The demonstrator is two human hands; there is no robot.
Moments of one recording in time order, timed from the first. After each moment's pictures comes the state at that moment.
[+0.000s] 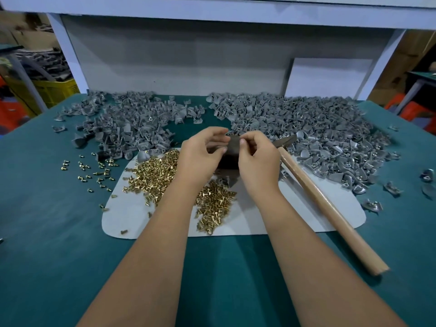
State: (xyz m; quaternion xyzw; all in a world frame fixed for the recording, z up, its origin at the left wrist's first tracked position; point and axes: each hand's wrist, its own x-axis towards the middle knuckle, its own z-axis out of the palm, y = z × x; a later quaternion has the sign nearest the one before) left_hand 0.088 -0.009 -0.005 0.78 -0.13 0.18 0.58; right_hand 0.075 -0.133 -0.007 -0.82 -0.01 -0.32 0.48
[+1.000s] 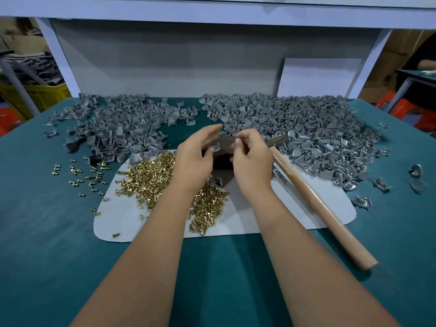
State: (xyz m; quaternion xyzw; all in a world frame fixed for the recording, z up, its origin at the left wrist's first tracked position) left_hand 0.083 -0.014 -0.008 0.80 -0.16 0.20 0.54; right_hand 0.071 -0.135 -0.005 -0.80 0.01 -0.29 0.53
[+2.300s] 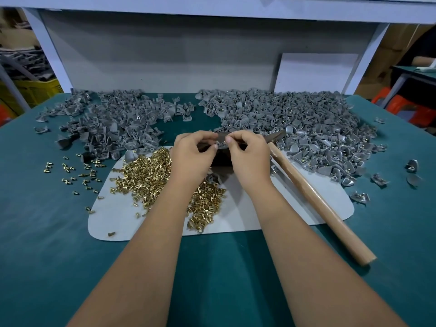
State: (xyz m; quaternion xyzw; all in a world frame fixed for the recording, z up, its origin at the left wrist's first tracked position) left_hand 0.090 -0.016 -0.006 0.83 -0.07 0.17 0.53; right_hand 0.073 -0.138 0.002 -0.83 -0.01 -0.28 0.47
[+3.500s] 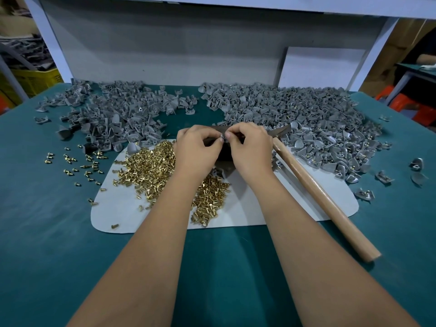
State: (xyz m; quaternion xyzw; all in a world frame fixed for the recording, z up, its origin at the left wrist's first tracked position) left_hand 0.088 -0.019 -0.006 0.87 -0.05 0.21 0.45; right_hand 0.085 -0.136 -0.001 -0.88 -0.02 -0.29 0.37
